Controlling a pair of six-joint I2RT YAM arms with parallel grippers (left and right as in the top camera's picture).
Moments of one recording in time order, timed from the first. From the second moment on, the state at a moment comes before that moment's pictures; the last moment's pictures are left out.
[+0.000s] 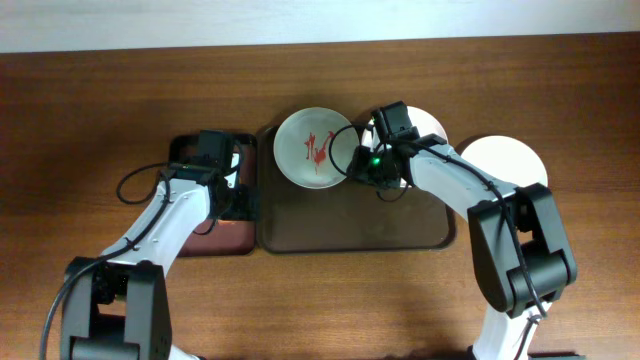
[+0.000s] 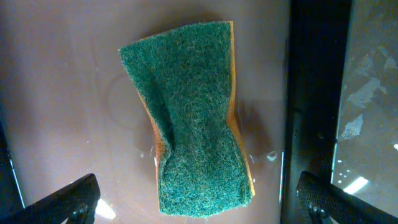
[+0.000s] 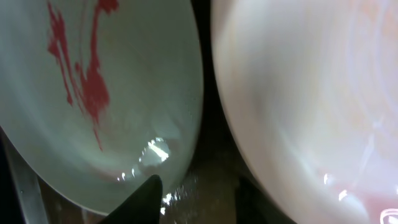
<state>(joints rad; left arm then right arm) -0.16 1.70 1.05 -0.69 -0.07 -0.10 0.33 1.98 1.26 -0.41 -0.29 0.55</state>
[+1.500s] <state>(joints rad) -0.16 1.70 1.05 -0.53 -0.07 -0.11 0.31 1.99 1.29 -0.79 -0.35 0.45</state>
